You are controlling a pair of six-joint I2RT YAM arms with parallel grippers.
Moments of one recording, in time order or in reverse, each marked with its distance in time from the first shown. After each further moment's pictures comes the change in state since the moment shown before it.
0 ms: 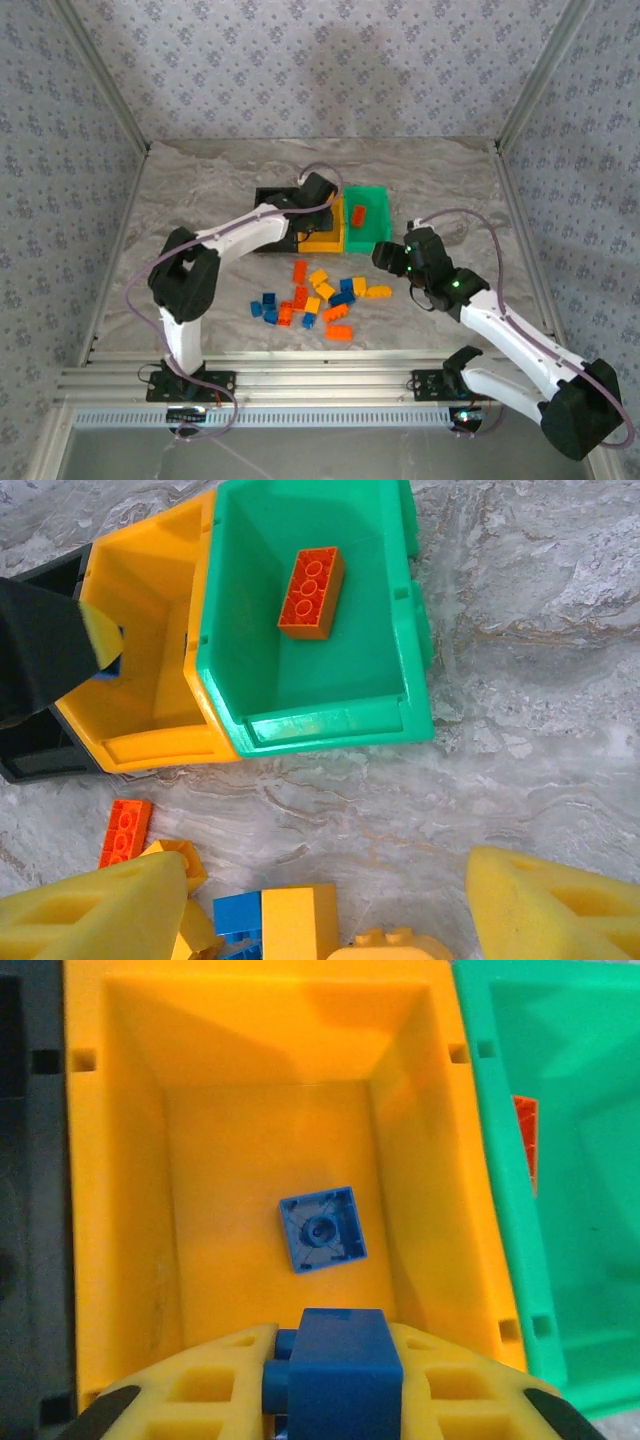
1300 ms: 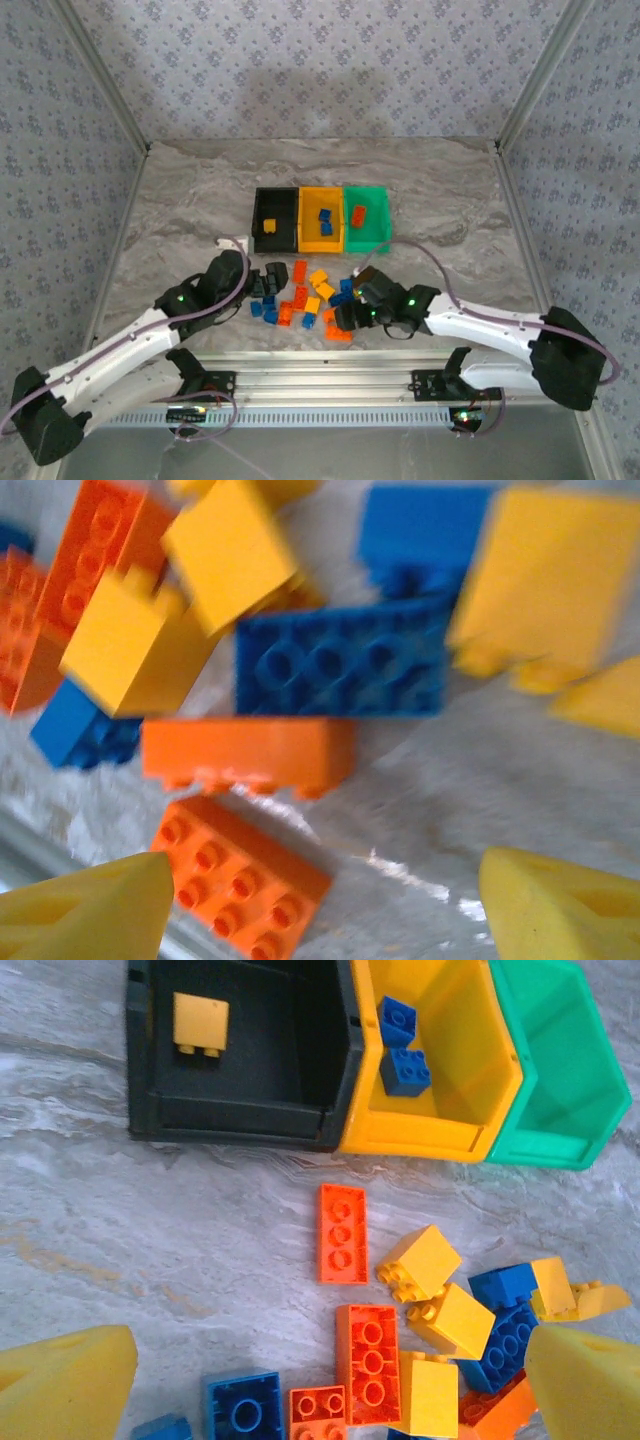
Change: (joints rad) left arm -0.073 -1.122 -0.896 0.036 -0.056 -0.146; right arm 0.435 0.249 -0.059 -0.031 -0.158 -0.040
